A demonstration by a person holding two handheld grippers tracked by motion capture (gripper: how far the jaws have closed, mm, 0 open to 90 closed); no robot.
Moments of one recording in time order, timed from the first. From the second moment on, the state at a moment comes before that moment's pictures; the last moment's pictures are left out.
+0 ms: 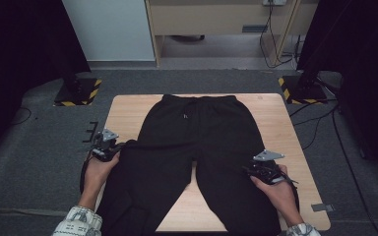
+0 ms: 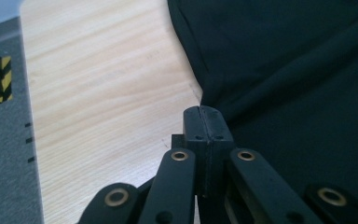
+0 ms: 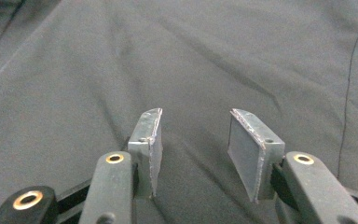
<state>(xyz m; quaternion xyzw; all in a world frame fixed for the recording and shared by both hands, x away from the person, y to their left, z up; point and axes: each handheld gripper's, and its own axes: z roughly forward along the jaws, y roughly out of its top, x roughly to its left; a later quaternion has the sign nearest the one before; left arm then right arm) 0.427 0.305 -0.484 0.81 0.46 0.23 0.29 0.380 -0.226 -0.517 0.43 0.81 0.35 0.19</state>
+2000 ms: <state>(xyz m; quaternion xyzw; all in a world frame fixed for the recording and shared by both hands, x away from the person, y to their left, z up) 0.324 0.318 -0.520 0.81 0.46 0.19 0.30 0.384 -0.138 -0.507 0.34 0.85 0.37 0.15</state>
